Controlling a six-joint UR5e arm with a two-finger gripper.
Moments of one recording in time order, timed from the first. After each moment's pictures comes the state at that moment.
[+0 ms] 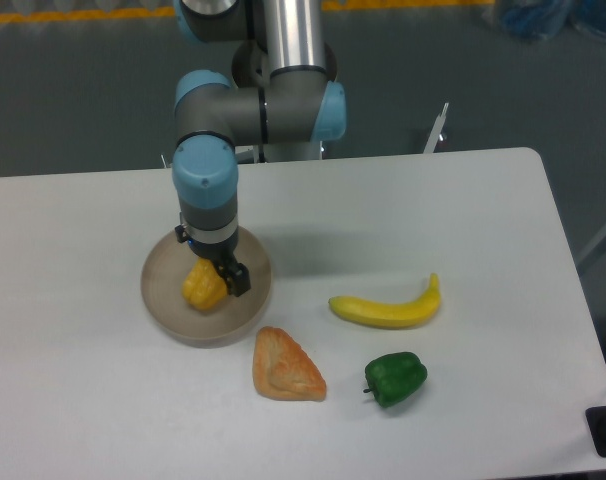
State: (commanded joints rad) arm 1.98 -1.80 -1.76 -1.12 1.53 1.03
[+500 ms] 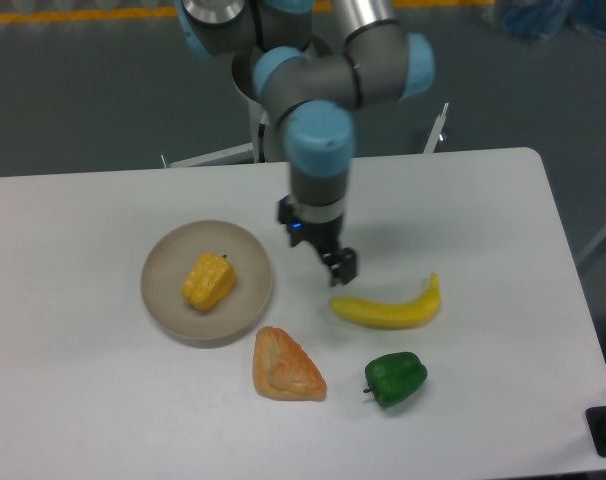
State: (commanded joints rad) arm 2.24 -1.74 -1.75 -1.12 1.58 1.39
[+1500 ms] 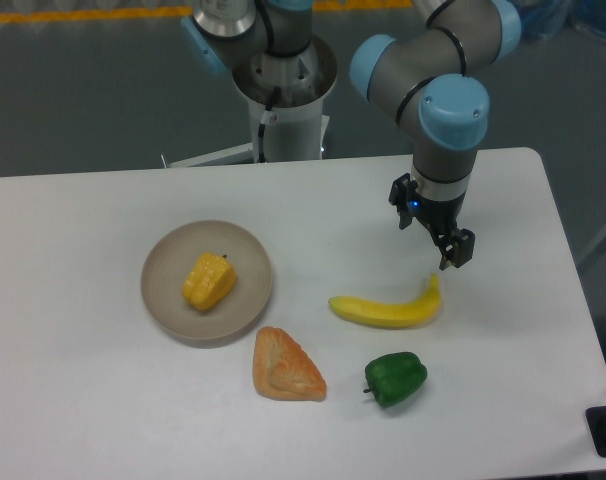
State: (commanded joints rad) arm 2.37 -1.81 -1.68 -1.13 1.59 1.55
